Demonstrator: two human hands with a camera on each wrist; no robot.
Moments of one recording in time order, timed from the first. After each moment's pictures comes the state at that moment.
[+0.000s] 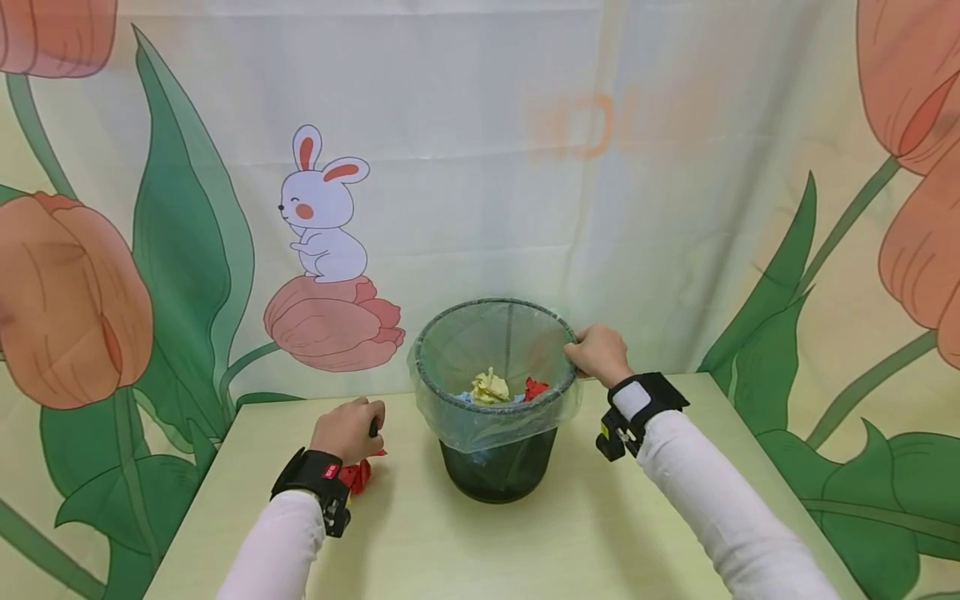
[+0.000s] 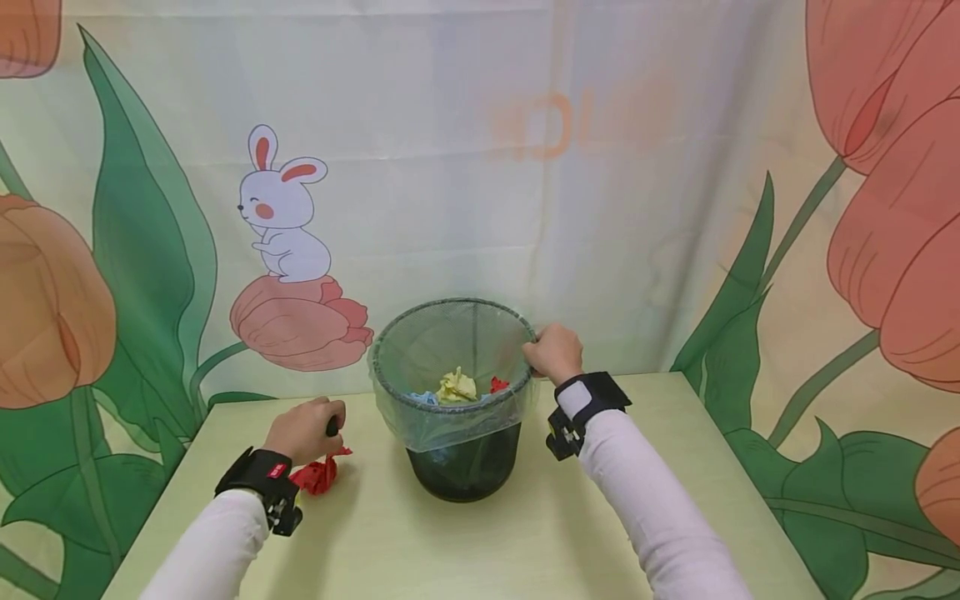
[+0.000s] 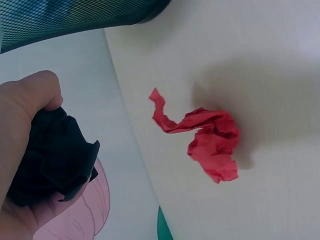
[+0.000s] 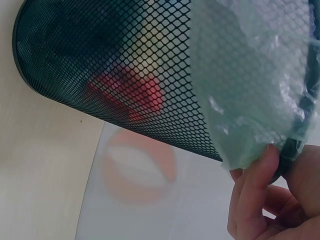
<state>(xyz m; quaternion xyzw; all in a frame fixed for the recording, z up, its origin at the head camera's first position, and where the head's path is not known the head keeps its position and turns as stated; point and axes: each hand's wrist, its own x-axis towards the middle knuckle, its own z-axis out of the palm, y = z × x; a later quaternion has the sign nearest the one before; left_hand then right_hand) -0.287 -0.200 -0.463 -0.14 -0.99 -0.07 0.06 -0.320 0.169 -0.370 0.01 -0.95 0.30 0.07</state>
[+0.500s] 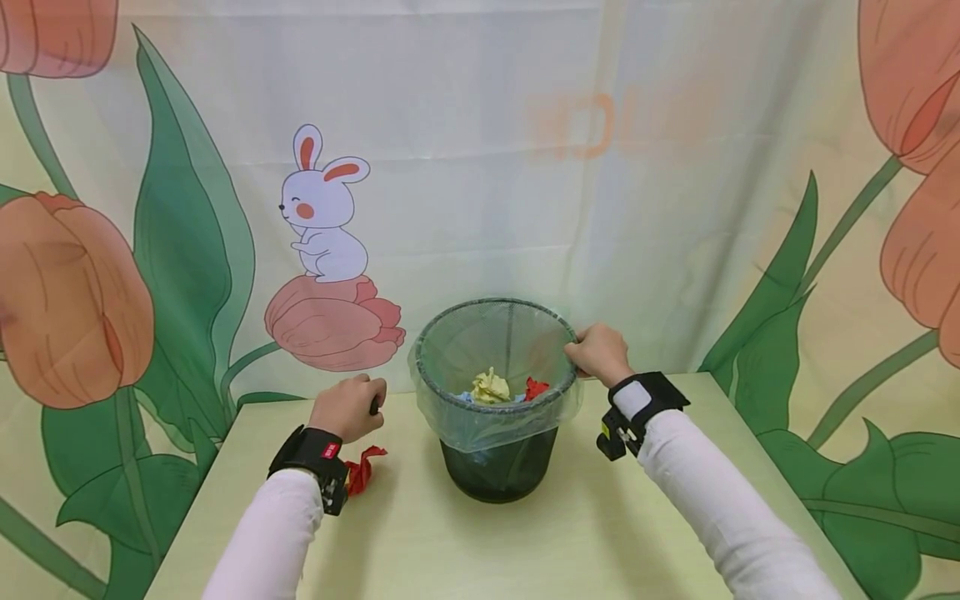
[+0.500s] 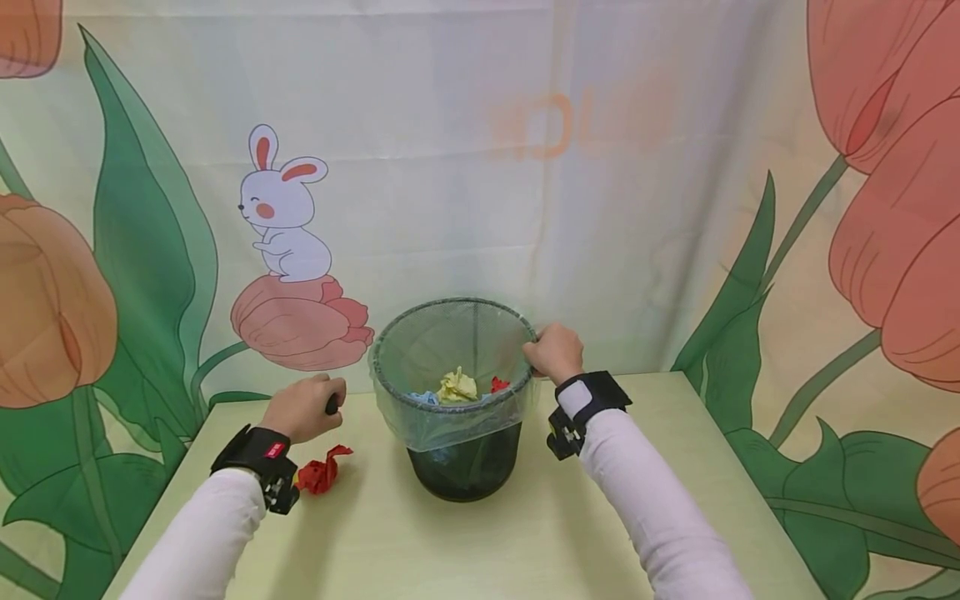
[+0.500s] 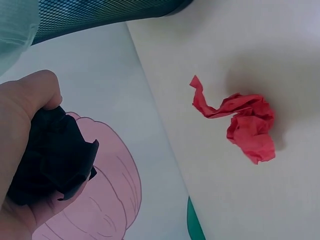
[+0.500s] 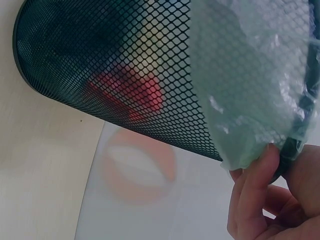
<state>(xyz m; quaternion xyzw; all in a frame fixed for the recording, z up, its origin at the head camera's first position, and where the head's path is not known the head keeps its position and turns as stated) -0.295 -0.198 -0.431 -0.18 -0.98 -0.05 0.10 -0.321 0.170 -0.370 0.01 -0.95 0.30 0.07</state>
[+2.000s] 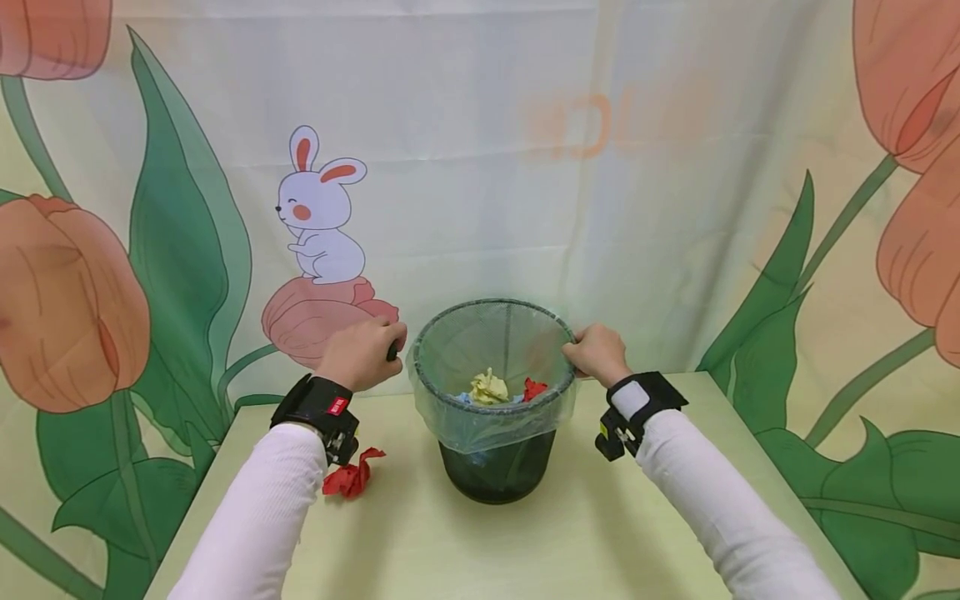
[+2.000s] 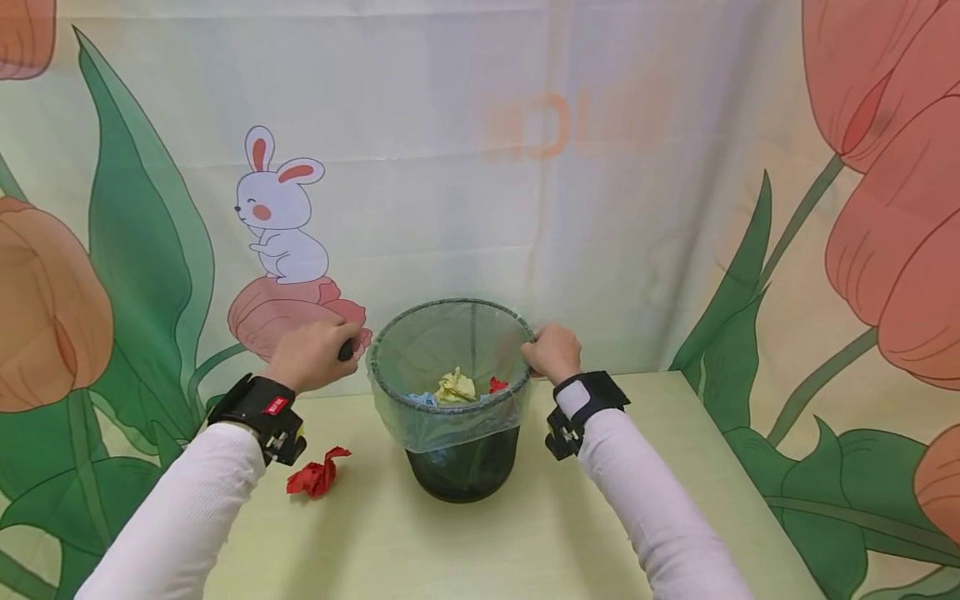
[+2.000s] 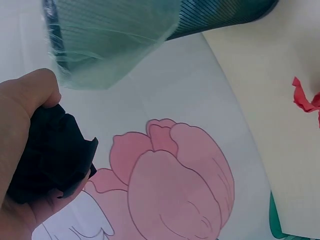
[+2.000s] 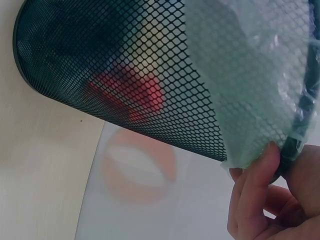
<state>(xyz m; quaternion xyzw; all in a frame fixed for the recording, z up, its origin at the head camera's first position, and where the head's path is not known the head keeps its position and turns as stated) -0.307 -0.166 -0.344 -0.23 -0.96 -0.03 0.16 -0.319 0.170 -0.368 0.02 -0.95 0.30 0.07</state>
